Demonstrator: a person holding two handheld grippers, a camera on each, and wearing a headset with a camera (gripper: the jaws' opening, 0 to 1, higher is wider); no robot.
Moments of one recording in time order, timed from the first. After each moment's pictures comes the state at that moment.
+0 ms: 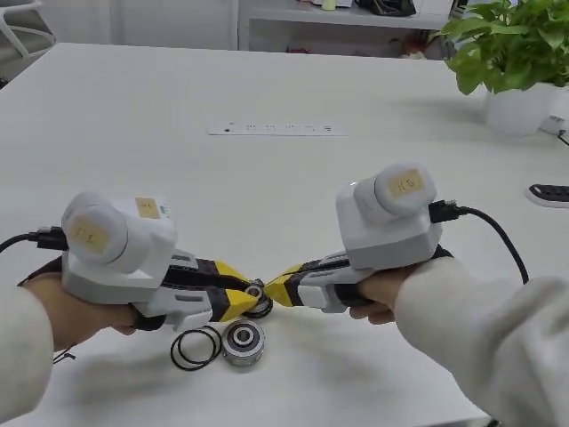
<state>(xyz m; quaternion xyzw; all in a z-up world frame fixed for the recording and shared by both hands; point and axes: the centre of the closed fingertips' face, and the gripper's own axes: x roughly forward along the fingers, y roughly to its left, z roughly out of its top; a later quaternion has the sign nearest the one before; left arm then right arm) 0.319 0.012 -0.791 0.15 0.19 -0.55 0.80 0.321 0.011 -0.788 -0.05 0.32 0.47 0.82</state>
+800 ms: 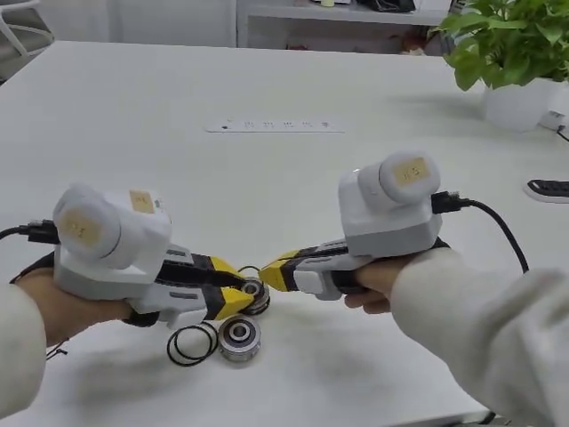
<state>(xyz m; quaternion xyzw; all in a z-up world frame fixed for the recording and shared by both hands) 0.308 0.012 -0.784 0.17 0.19 -0.57 0.78 0.328 0.011 -0.776 -0.02 0.30 0.47 0.83</state>
